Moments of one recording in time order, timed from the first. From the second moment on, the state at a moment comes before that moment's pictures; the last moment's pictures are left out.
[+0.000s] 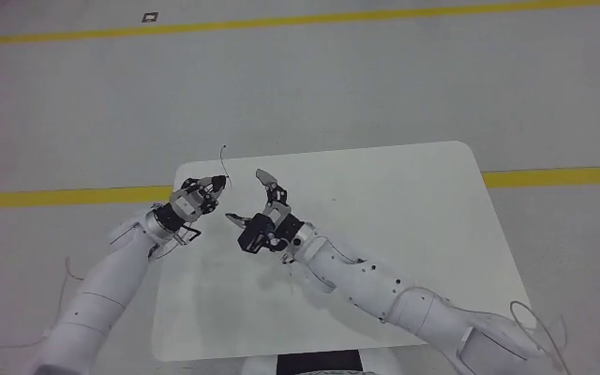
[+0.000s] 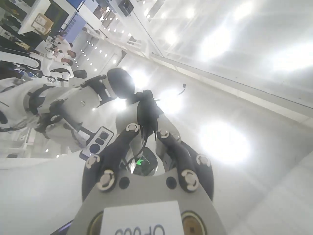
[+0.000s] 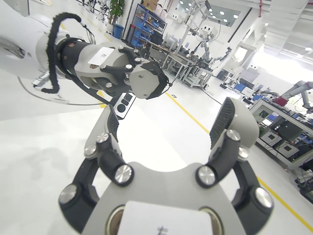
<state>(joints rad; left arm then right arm) 1.18 -0.90 -1.11 -1.17 -1.47 0.34 -1.16 -1.01 -1.39 0.45 -1.34 -1.57 0.24 -0.32</state>
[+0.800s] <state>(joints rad) 1.18 -0.90 -1.11 -1.17 -1.47 0.34 -1.16 -1.02 -1.47 0.51 -1.26 -1.53 0.17 -0.33</state>
